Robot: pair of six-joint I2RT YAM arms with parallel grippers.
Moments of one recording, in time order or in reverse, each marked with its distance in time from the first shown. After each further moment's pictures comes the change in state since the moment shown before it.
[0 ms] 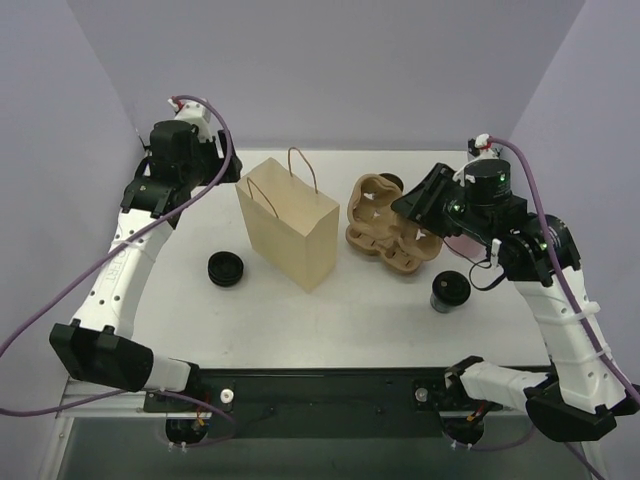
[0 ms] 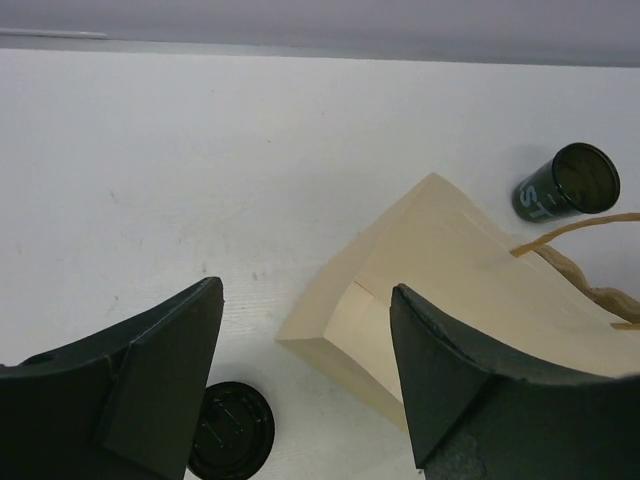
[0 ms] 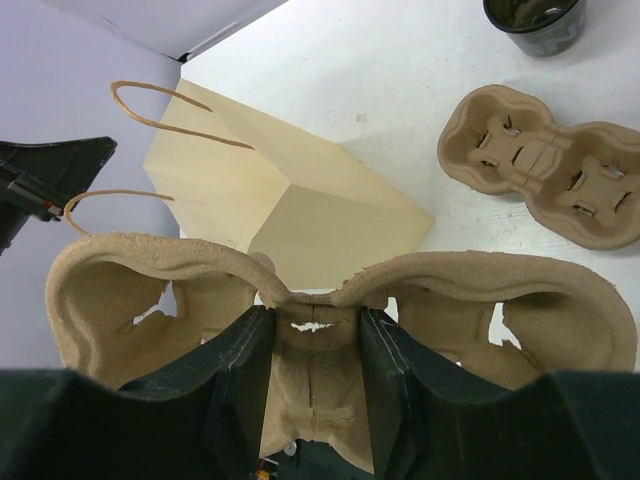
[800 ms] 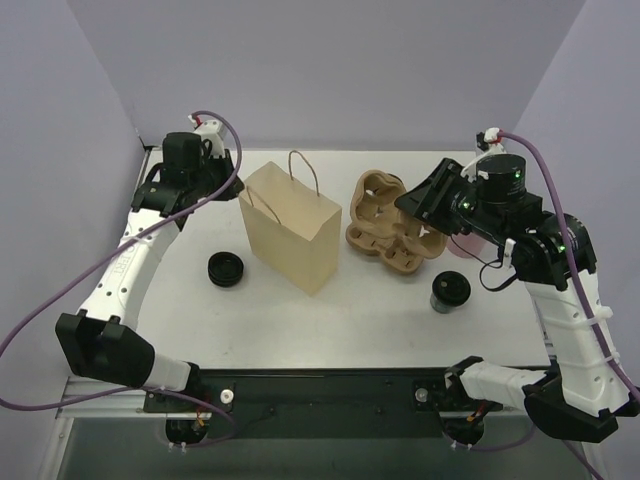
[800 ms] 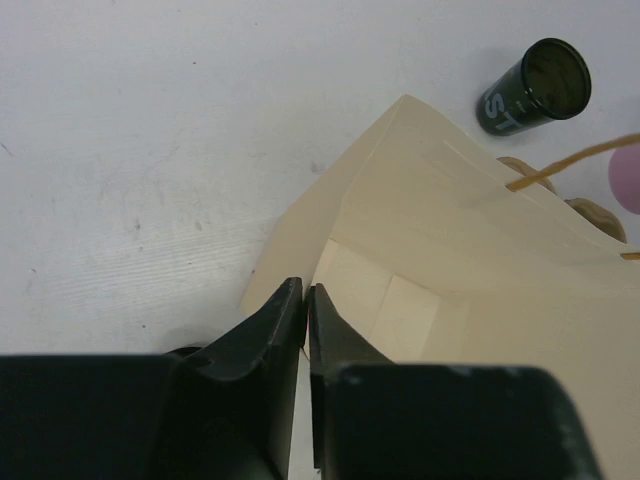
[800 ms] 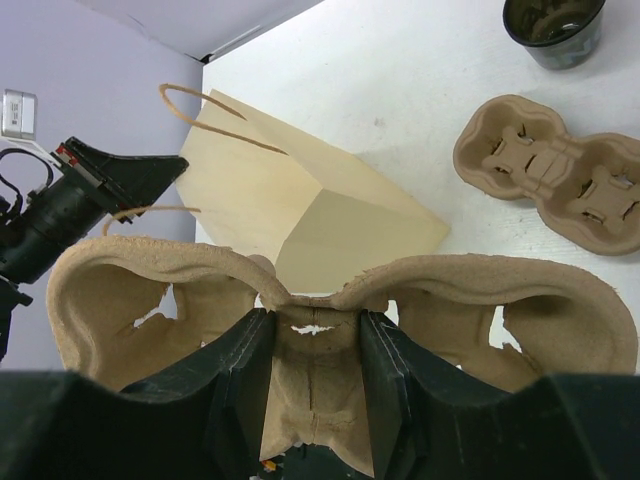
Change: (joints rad) left arm 0.000 0.041 -0.079 -0.016 0.192 0.014; right arm 0.005 0.018 0.119 -0.078 -0.023 -0.011
